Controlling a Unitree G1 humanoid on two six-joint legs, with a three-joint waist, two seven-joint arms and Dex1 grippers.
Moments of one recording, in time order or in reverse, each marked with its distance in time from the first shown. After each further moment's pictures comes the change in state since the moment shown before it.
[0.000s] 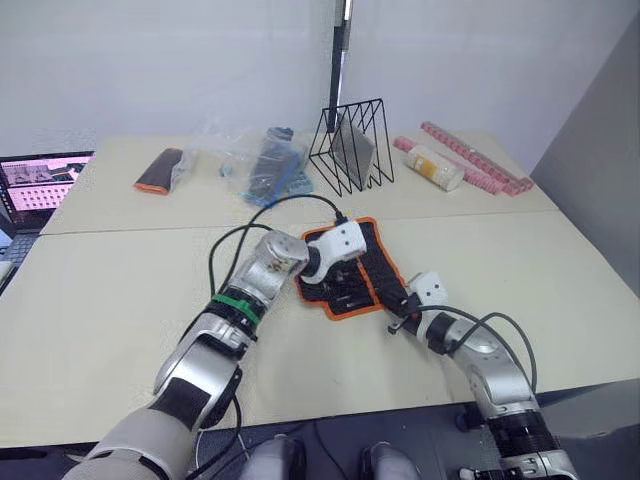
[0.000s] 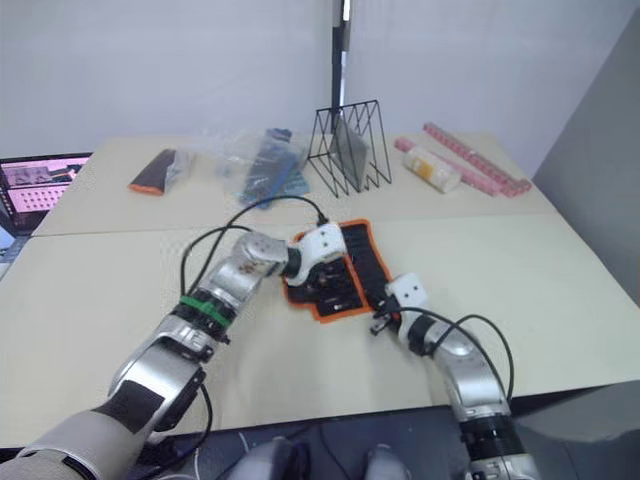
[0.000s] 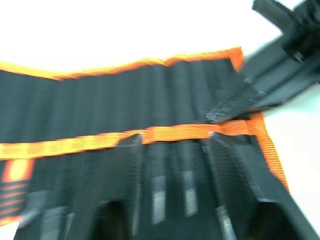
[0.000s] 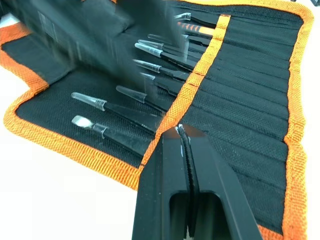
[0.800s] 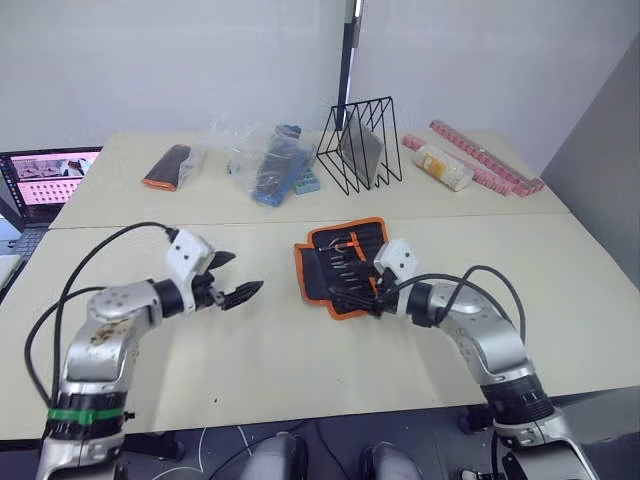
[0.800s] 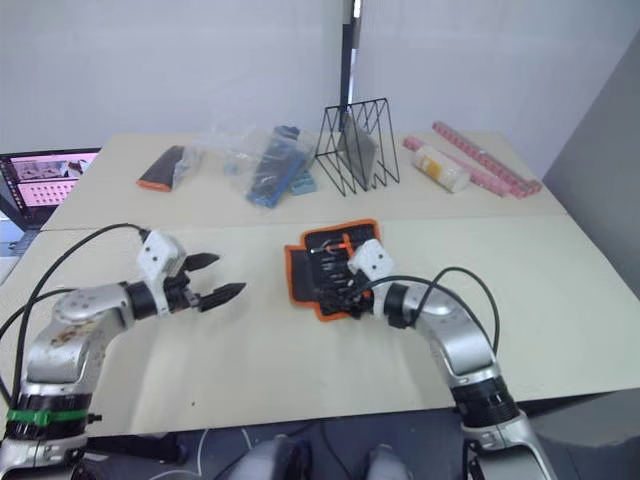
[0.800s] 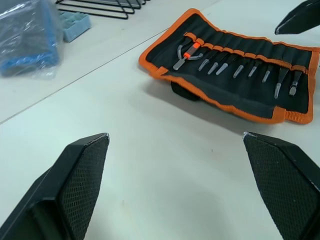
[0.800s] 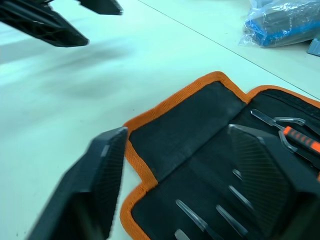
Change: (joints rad) left arm 0.750 0.351 0.569 -0.715 -0.373 0.174 0.060; right arm -0.198 -0.007 0.124 -0.178 0.074 0.240 0.128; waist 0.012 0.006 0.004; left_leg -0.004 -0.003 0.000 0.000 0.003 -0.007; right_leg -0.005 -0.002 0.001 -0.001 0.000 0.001
